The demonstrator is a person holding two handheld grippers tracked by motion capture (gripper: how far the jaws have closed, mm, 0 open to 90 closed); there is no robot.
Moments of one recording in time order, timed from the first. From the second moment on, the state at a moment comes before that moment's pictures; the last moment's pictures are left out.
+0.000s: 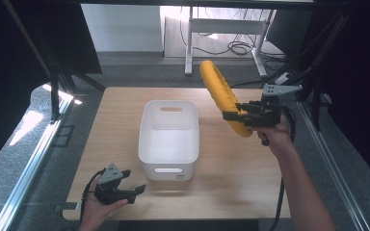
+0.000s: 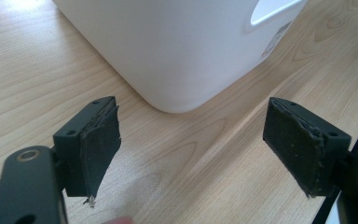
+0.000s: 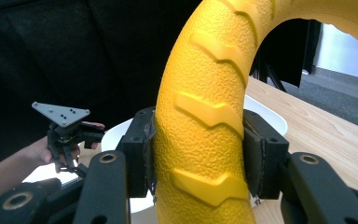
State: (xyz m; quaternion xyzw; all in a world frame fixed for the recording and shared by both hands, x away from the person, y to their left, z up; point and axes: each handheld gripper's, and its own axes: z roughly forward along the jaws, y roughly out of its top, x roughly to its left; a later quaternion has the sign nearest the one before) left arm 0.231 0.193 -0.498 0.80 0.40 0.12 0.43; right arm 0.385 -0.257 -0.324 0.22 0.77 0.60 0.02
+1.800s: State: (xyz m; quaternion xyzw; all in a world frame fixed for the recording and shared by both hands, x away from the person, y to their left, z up) left arm 0.231 0.192 -0.499 0.80 0.40 0.12 0.43; right arm 0.356 -0.212 -0.302 0.15 0.76 0.63 0.00
